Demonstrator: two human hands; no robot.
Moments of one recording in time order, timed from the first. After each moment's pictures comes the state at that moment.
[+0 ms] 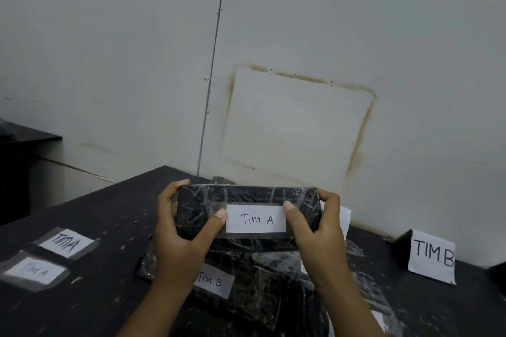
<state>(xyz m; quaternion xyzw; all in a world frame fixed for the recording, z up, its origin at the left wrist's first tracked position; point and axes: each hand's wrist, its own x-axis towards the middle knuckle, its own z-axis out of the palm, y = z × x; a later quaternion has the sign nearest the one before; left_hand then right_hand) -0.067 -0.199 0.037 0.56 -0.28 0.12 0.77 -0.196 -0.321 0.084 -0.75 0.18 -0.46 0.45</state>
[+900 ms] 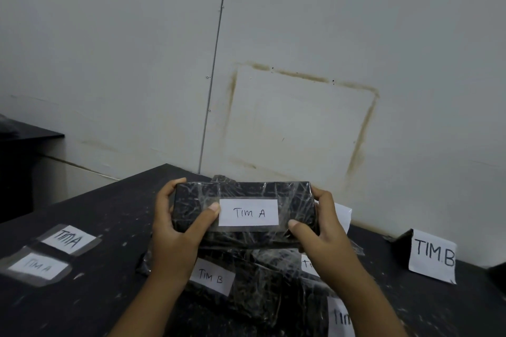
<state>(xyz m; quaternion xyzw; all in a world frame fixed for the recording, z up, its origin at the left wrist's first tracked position) -0.055 -0.199 0.032 0.53 -0.25 0.06 0.81 -0.211 -0.327 0.092 -0.82 0.15 -0.31 0.45</state>
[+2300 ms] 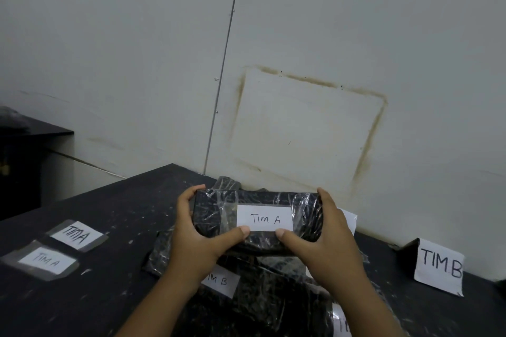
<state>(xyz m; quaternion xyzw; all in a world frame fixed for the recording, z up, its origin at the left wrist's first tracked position) -0.064 -0.202 0.033 0.56 -0.30 0.00 0.77 -0.206 -0.325 0.091 -0.87 0.28 -0.33 0.25</state>
